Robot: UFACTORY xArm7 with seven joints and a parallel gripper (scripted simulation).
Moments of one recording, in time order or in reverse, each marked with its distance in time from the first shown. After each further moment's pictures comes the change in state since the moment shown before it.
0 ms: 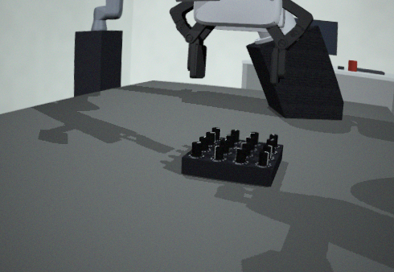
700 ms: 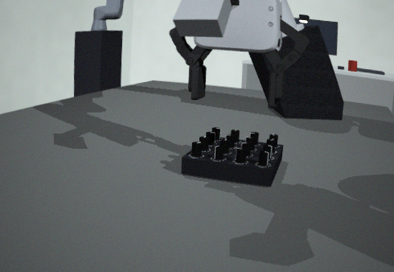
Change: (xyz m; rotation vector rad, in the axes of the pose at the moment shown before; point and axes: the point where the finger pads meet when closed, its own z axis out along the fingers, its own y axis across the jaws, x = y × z) arm -0.020 0.005 0.025 -0.002 -0.060 -0.036
